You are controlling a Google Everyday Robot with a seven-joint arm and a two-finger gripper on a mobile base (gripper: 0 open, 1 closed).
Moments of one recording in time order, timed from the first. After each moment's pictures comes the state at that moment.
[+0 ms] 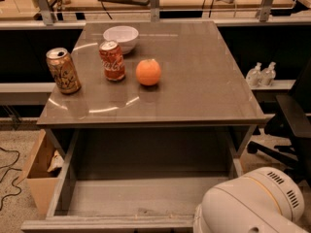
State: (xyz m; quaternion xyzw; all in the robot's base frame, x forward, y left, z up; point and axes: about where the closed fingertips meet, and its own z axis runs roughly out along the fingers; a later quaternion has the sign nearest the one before) arm 0.268 -0.105 0.674 -0.62 0.79 0.01 0.07
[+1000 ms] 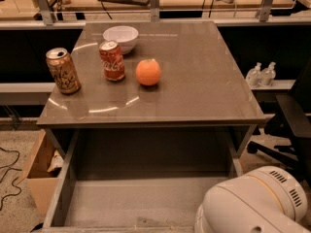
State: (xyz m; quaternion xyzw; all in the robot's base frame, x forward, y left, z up) arm 0.267 -0.105 0.677 -0.62 0.78 0.01 0.07
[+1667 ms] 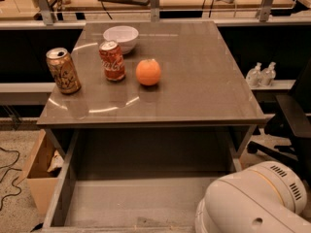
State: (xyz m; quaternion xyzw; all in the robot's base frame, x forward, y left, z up) arm 0.276 -0.106 0.679 -0.62 0.78 0.01 0.07
